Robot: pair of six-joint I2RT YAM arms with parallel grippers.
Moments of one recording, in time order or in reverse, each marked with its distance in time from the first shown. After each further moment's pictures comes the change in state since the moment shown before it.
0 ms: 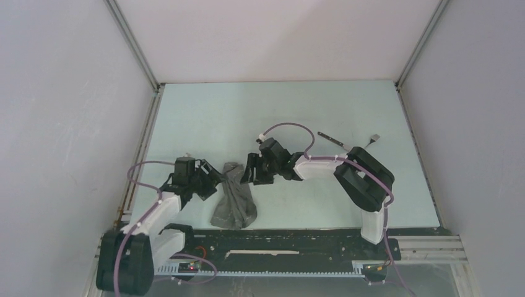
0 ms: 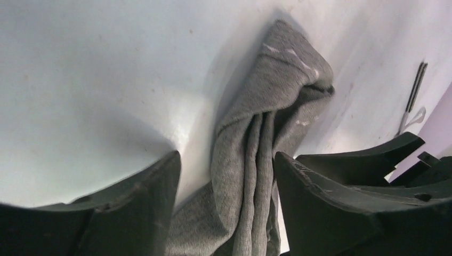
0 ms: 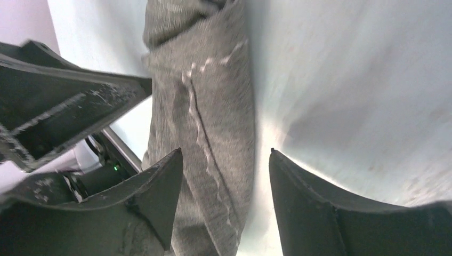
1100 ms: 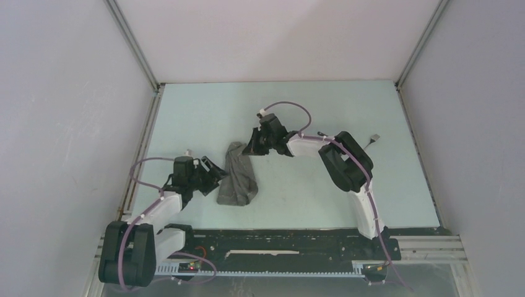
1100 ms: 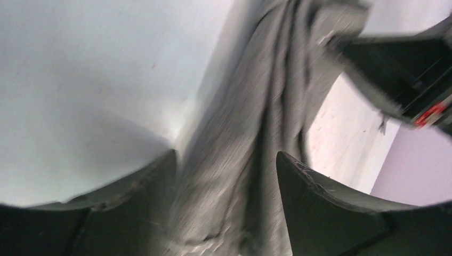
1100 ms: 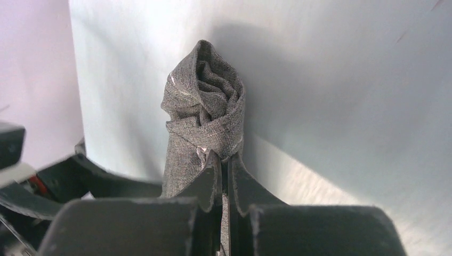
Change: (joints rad) left arm 0.050 0.113 -0.010 0.227 0.091 0.065; right arm -0.163 0.260 0.306 0.070 -0.031 -0.031
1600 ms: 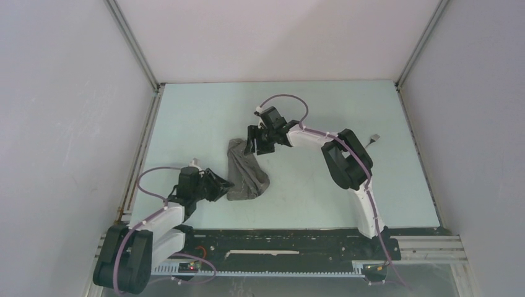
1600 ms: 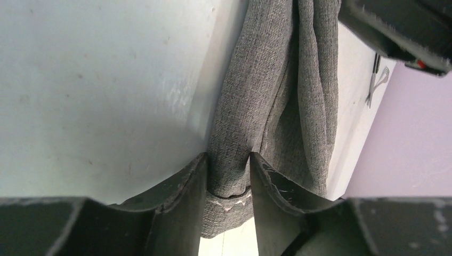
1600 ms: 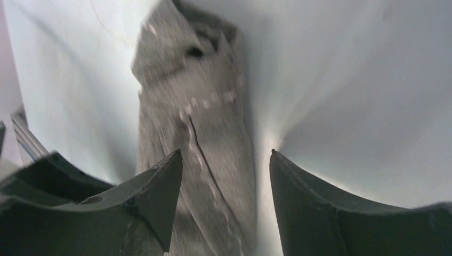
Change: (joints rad) left arm -0.097 -0.040 -0.170 0.171 0.034 -0.111; right arm -0.043 0.084 0.247 -0.328 -0.026 -0.242
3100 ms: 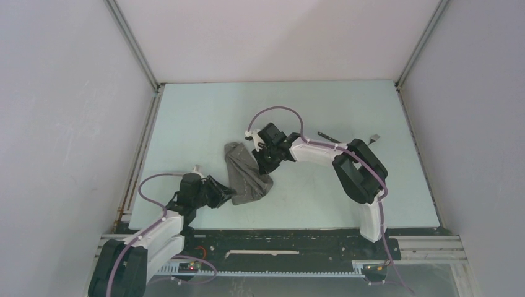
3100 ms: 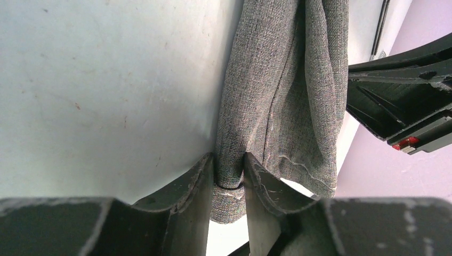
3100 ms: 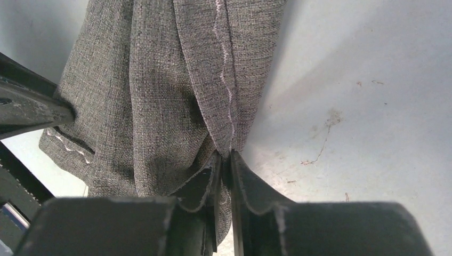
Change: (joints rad) left arm -0.068 -0.151 -0.078 -0.060 0.003 -0.089; right arm 0.113 -0.247 -0.274 -0.149 0.069 -0.488
